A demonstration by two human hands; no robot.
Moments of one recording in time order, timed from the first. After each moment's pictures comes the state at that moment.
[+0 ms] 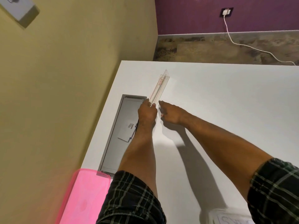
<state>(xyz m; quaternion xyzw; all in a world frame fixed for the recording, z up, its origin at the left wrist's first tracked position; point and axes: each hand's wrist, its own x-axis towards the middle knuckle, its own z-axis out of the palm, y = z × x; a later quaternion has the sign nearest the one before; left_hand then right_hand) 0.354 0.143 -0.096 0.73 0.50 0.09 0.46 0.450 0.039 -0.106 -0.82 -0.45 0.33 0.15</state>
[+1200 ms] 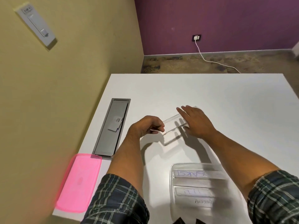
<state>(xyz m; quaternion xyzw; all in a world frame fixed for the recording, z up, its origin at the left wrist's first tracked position) 0.276 -0.009 0.009 0.63 0.30 -0.19 0.69 0.418 -0.234 -0.021 -0.85 -0.52 0.00 0.04</state>
